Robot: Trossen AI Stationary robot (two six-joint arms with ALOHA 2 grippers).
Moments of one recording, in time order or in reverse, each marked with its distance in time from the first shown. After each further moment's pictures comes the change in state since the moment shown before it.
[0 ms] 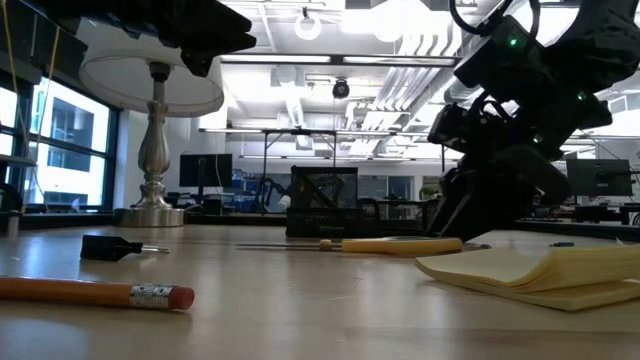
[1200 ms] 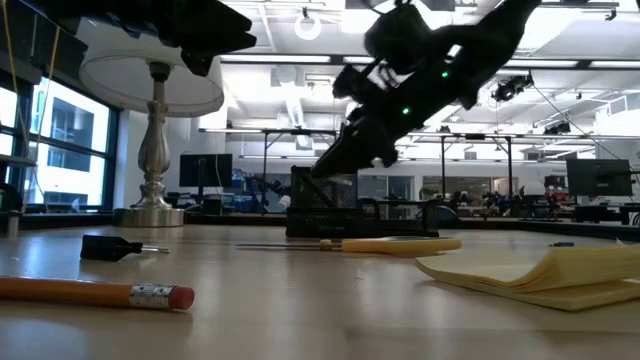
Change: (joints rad) left arm 0.000 0.000 0.000 0.003 0.000 0.005; right arm -0.241 0.164 0.428 0.036 0.018 -0.477
